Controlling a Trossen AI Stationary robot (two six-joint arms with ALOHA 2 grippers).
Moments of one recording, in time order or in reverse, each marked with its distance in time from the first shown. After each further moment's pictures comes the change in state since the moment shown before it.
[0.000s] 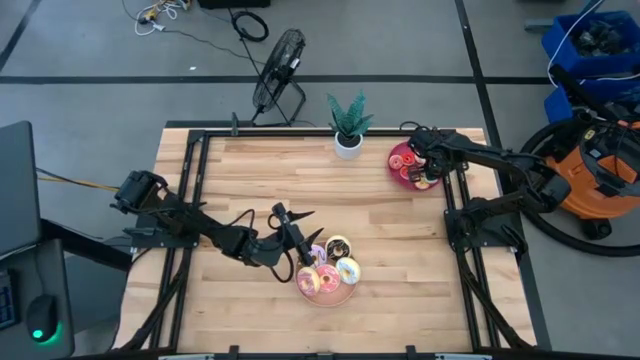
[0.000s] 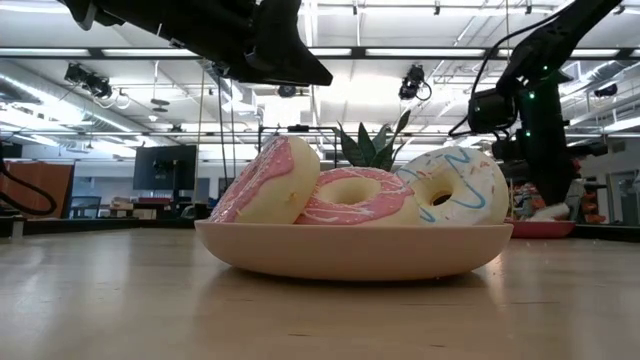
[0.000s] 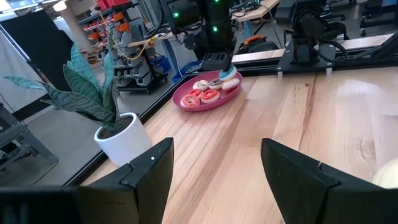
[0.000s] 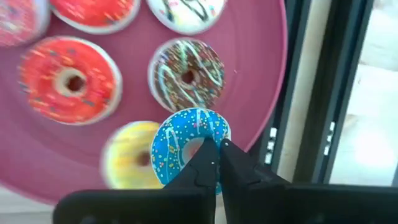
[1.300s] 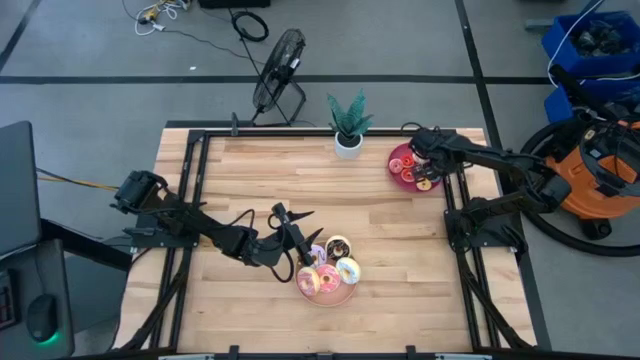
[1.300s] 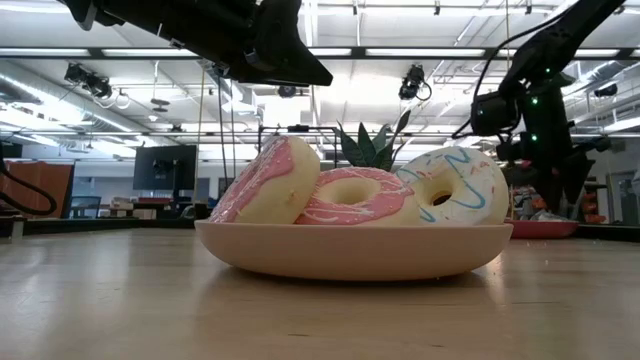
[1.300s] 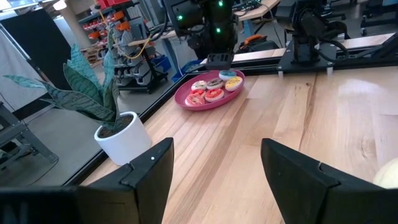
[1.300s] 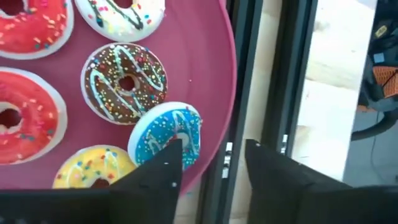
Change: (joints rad) left arm 0.001 0.000 0.000 -0.007 0.000 -0.007; right arm -0.011 0.000 -0.037 0.014 0.147 -0.039
